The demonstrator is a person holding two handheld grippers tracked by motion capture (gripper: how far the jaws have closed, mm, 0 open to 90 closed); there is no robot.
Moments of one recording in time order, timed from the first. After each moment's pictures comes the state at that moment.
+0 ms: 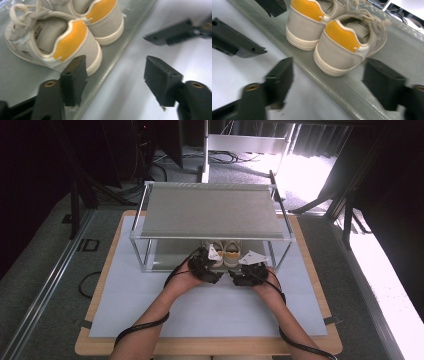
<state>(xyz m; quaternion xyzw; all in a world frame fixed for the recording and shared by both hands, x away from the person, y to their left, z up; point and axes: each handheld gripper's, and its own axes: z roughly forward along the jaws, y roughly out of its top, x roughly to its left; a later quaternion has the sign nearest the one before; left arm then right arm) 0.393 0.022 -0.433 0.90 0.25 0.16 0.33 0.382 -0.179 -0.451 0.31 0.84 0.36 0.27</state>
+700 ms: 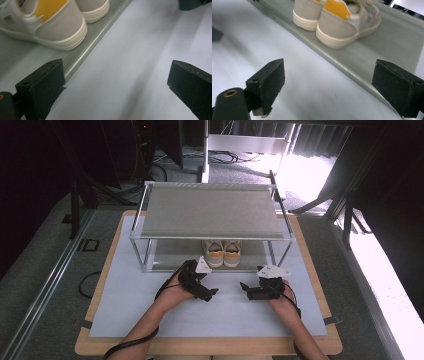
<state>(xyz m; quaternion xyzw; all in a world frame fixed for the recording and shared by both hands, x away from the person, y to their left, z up) 0.360 0.053 -0.454 0.88 0.26 0.15 0.36 0.345 -0.228 -0.461 0.32 0.82 0.40 0.25</state>
